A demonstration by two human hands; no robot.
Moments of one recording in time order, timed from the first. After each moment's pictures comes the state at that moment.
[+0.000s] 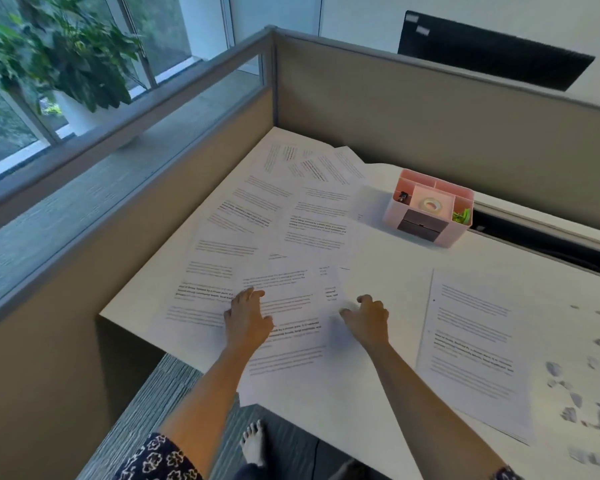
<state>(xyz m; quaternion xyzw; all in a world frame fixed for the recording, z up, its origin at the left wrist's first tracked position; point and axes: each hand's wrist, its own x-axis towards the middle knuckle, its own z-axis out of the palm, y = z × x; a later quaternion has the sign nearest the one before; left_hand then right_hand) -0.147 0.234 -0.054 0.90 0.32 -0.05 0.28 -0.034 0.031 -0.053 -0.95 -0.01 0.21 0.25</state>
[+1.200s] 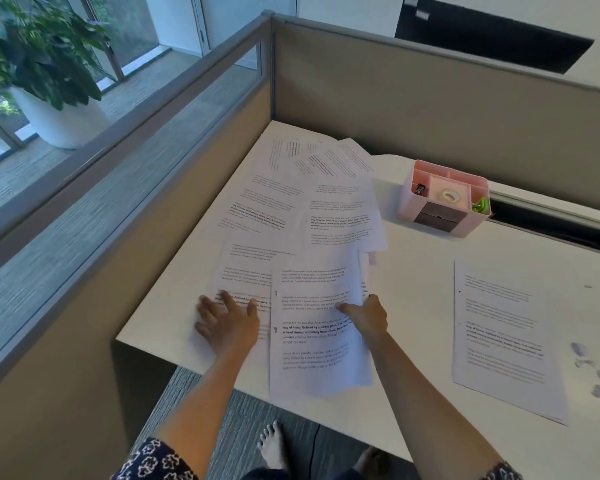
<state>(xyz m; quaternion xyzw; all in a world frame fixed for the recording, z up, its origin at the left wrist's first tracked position) -0.164 0.323 -0.074 0.86 0.44 -0.12 0.21 -0.048 0.107 -0.064 -0.87 0.16 0.25 0.40</state>
